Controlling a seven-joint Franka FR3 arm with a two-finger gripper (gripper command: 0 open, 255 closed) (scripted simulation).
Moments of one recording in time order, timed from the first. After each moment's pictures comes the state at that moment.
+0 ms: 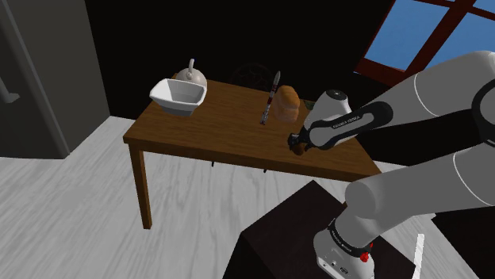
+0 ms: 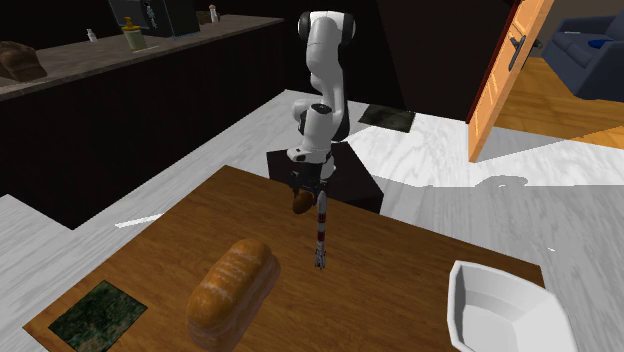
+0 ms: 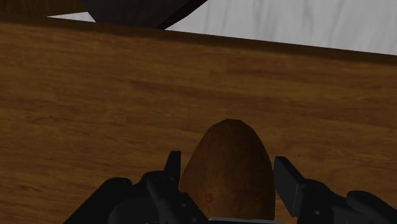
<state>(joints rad) -0.46 -0.43 0.09 -2.92 -0.25 2.75 0.48</state>
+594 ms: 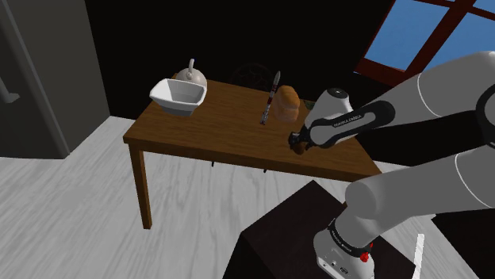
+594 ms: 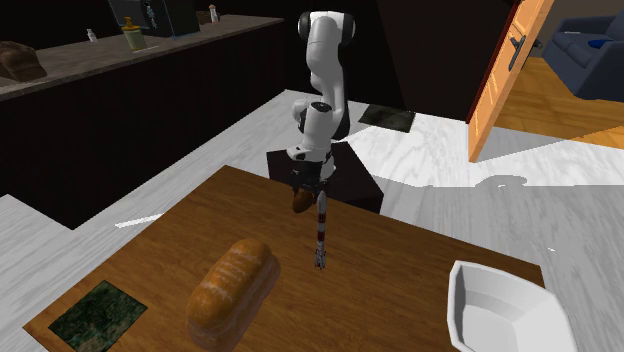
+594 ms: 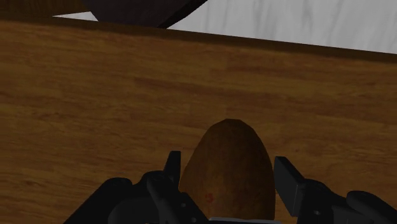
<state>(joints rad) -0.45 -0.45 0.08 -2.92 -0.24 2.72 0.47</state>
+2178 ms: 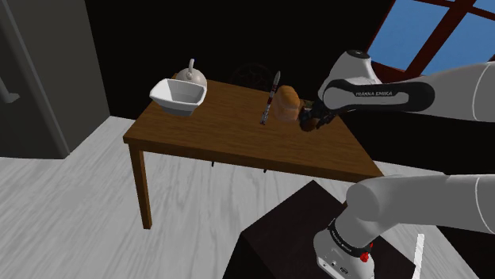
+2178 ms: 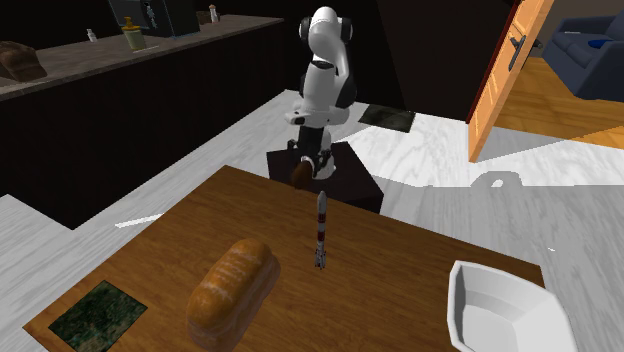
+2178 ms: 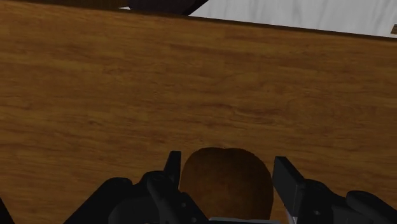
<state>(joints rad) -0.38 -0.70 0.03 -2.73 -0.16 2.29 0.38</state>
